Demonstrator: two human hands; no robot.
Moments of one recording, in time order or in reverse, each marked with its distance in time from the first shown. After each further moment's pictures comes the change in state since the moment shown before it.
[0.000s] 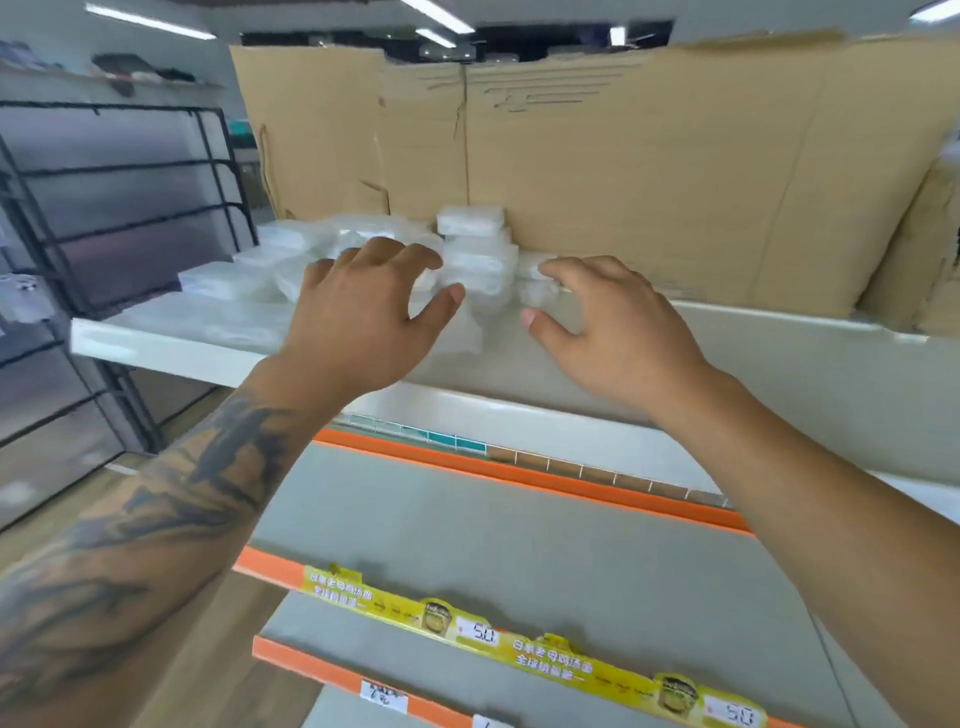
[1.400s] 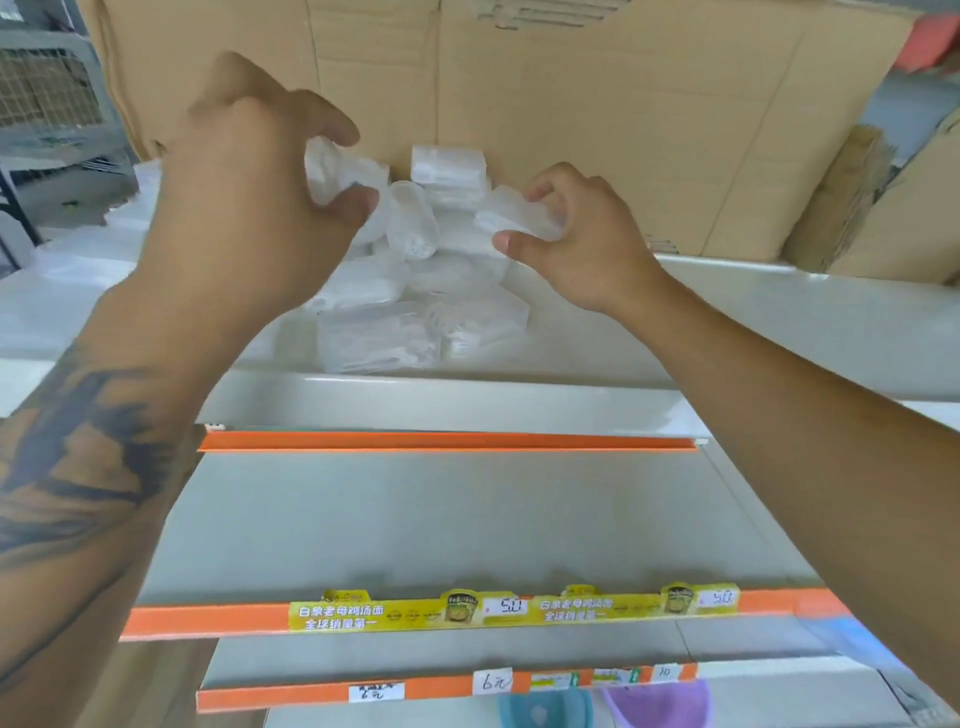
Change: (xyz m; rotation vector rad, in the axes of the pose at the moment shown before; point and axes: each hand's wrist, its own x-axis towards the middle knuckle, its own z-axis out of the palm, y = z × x) left_hand 0.066 -0.125 -0.013 -0.342 0.166 0.155; right_hand 0.084 -0.055 0.052 0.118 0.097 0.313
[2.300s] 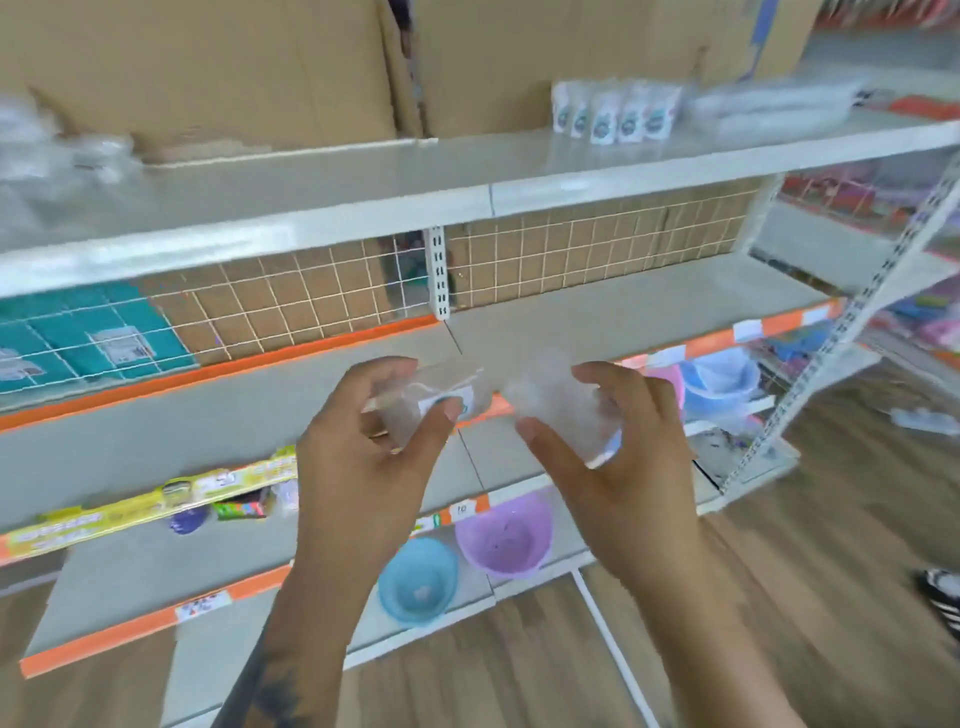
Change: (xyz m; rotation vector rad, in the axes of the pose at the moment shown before) left_hand -0.330 0.442 0.082 -0.837 -0.295 -0.349; right_hand -0.504 0.199 -0.247 0.176 0.434 0.410
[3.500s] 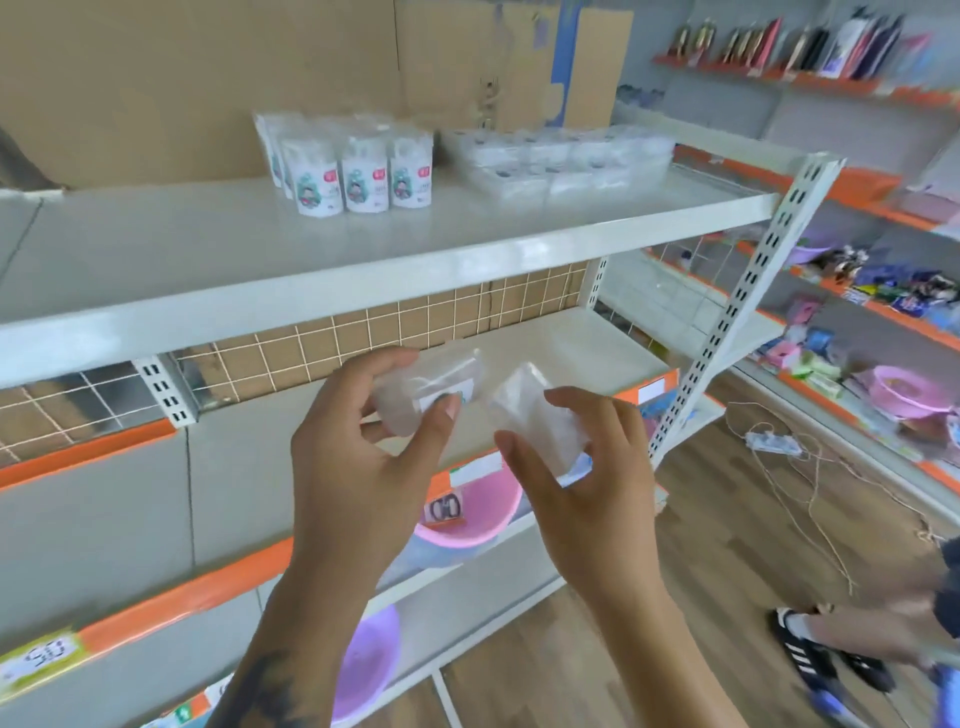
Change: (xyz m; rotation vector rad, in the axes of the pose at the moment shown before) left_hand 0.123 0.059 0.386 -0.175 -0.099 0.136; right_hand 0.251 0.227 -0.155 -0.063 0.138 0.070
